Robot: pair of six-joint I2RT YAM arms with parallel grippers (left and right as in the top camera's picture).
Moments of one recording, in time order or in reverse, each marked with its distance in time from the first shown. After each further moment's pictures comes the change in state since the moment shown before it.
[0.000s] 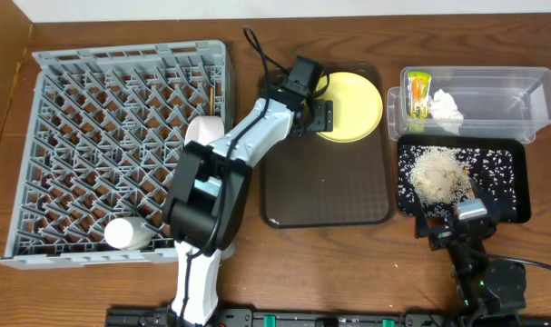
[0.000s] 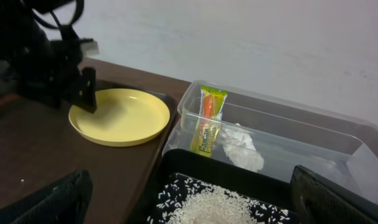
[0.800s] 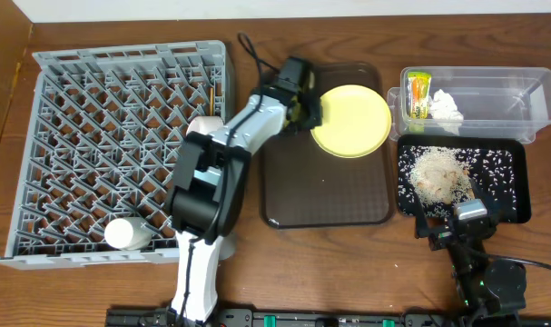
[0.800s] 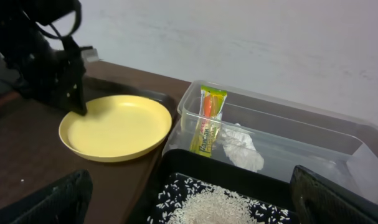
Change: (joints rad) left arm 0.069 0.064 0.021 0.061 0.170 -0.022; right arm 0.000 0.000 0.000 0.000 0.000 0.000
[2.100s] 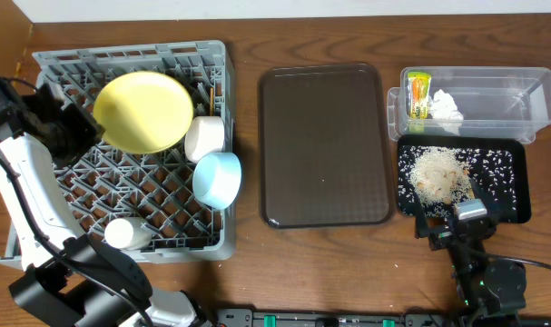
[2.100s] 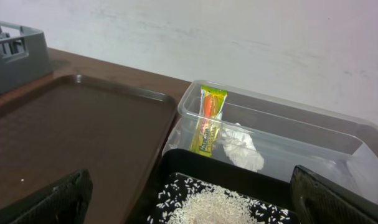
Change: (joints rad) left arm 1.023 -0.529 -0.006 -0.586 0.130 0.349; right arm 0.000 0.002 0.000 0.000 0.000 0.000
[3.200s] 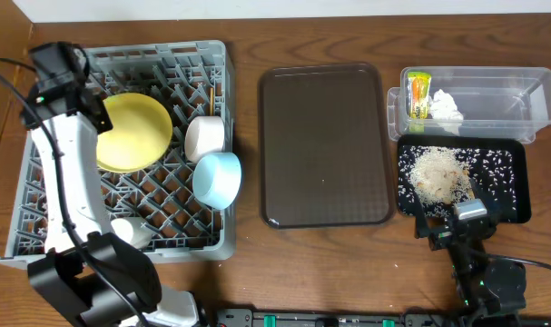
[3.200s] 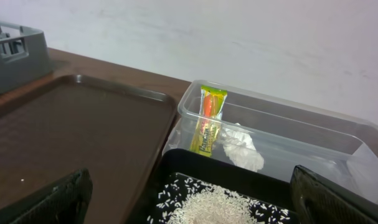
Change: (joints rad) left arm -0.262 0.000 -0.001 0.107 -0.822 0.108; right arm 0.000 0.000 0.000 0.000 0.000 0.000
